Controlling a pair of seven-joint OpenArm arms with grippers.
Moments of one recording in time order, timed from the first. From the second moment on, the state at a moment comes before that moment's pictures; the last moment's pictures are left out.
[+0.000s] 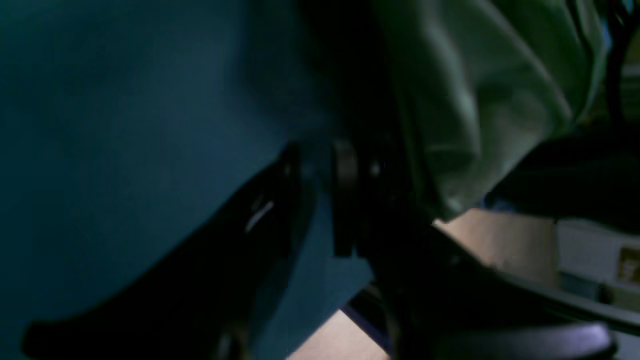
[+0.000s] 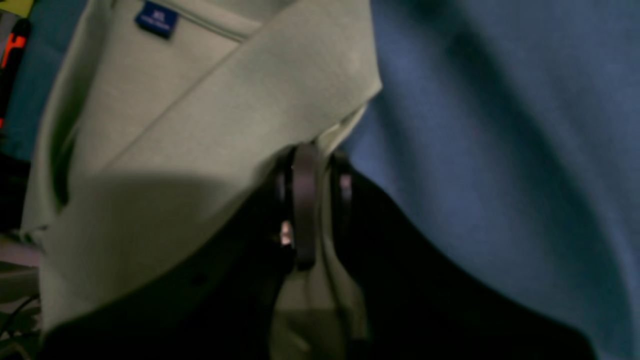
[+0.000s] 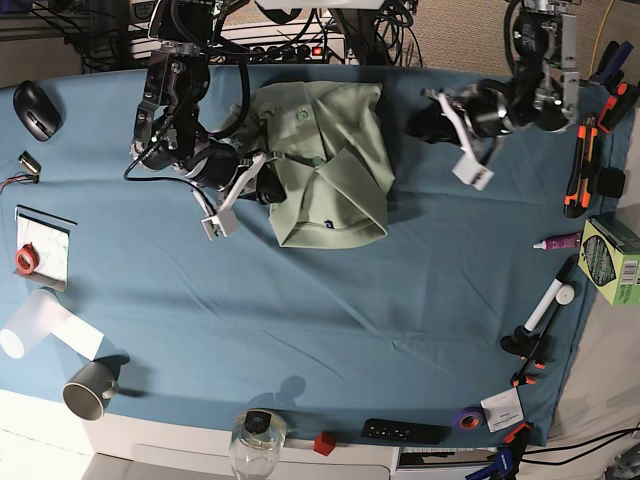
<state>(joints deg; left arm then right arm) 17.4 -14.6 -6.6 99.1 -51.8 -29.3 65.4 -4.1 1.4 14.7 91.9 27.9 34.0 -60.8</state>
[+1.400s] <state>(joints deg) 18.6 -12.3 5.6 99.1 -51.4 -29.0 64.2 -4.1 1.4 14.7 92.0 27.7 33.8 -60.8</state>
